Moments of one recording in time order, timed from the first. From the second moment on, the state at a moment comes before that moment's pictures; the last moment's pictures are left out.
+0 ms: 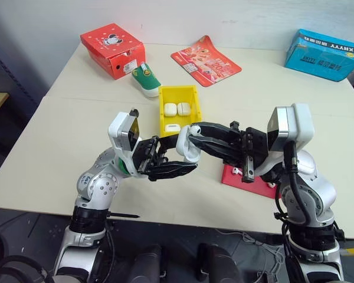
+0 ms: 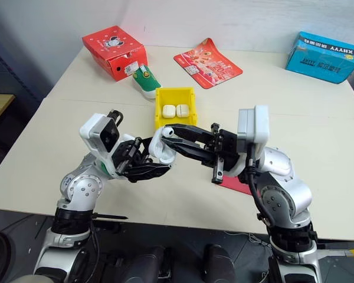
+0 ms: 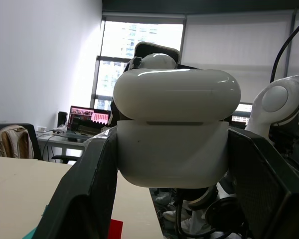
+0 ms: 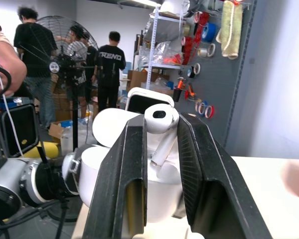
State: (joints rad) left arm -0.51 0.29 -0.01 -0.15 -0.87 0.47 -1.19; right arm -0.45 -0.38 -0.04 -0.47 0.76 0.36 0.98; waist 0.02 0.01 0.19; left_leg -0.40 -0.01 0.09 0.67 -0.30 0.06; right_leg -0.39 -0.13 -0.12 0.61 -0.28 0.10
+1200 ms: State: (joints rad) left arm -0.38 0.34 0.03 -0.17 -0.79 0.38 -1.16; right arm 0.12 -0.81 -0.62 -0.02 0.60 0.12 1.14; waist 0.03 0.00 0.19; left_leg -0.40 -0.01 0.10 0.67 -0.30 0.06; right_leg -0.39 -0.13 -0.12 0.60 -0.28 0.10
